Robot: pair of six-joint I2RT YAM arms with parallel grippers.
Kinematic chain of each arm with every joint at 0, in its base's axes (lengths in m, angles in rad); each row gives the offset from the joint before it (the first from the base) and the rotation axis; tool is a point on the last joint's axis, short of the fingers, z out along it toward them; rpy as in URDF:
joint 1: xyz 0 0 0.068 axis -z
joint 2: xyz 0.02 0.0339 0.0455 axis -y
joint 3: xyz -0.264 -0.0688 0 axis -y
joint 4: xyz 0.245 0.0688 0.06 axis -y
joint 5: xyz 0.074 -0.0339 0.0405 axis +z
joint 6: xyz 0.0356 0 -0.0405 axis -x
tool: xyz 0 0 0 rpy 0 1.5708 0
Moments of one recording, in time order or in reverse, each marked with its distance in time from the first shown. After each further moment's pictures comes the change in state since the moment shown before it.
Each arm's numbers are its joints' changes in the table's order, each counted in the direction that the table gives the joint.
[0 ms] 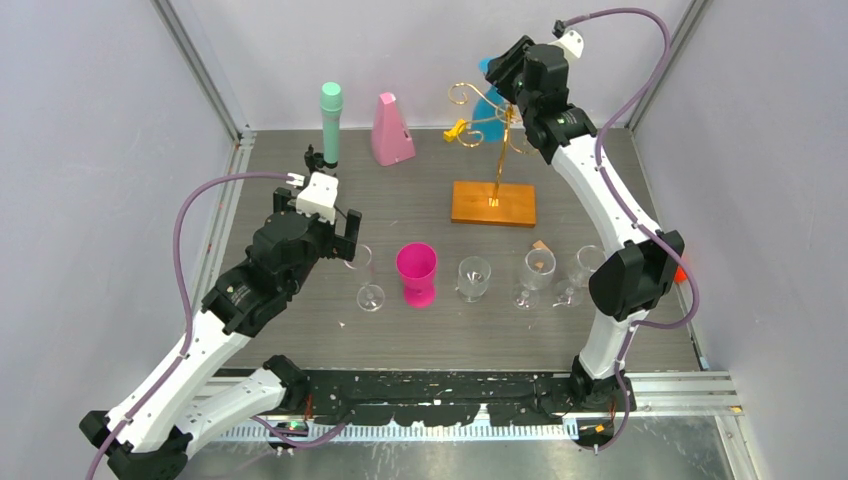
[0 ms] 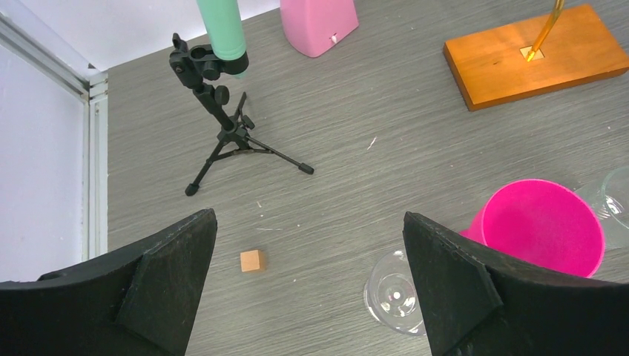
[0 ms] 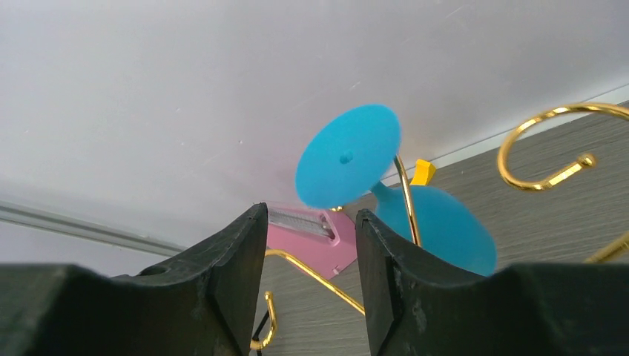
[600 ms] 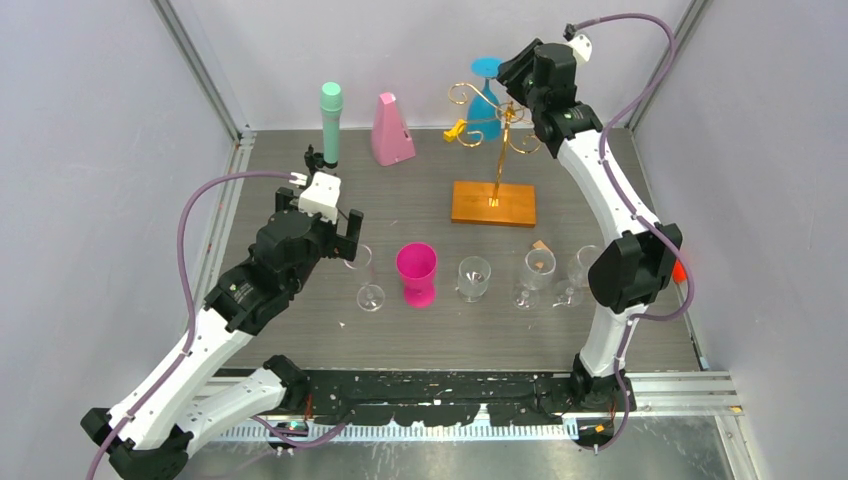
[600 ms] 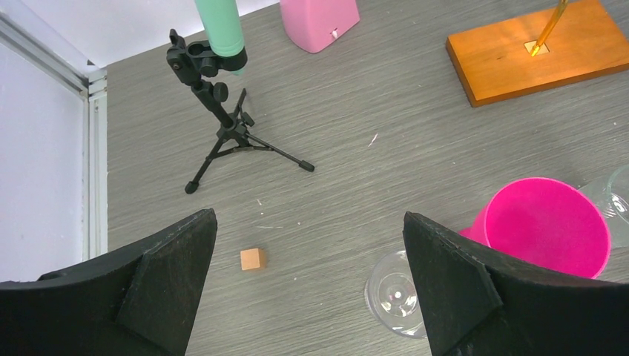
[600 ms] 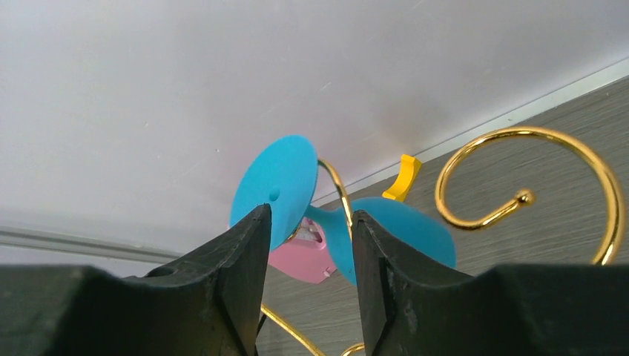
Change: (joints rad) left arm 0.000 -0.013 -0.002 0.000 0.002 0.000; right arm 0.066 -0.038 0.012 -0.024 0.043 -0.044
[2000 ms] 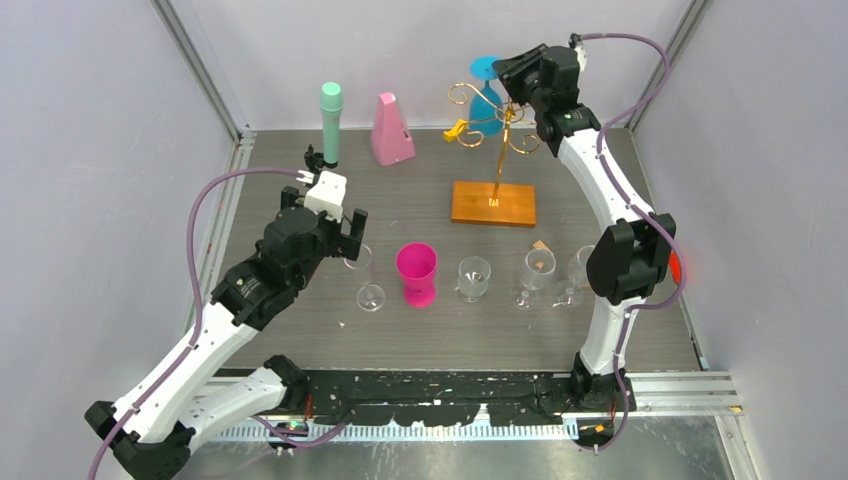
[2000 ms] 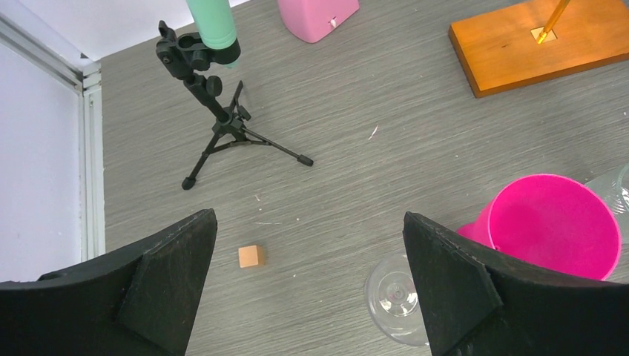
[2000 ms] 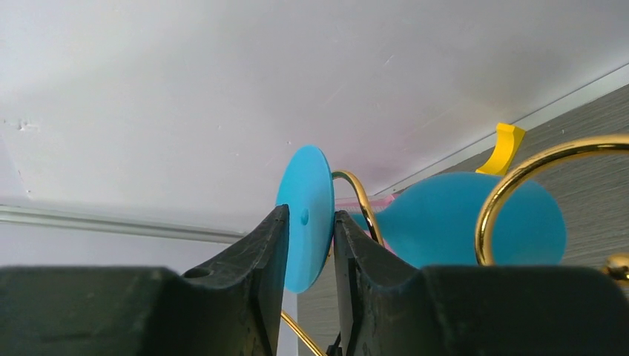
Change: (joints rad) left arm -0.006 -0.031 0.000 0.000 -0.003 0.001; right arm 0.047 -0.066 -0.027 0.137 0.220 -0.283
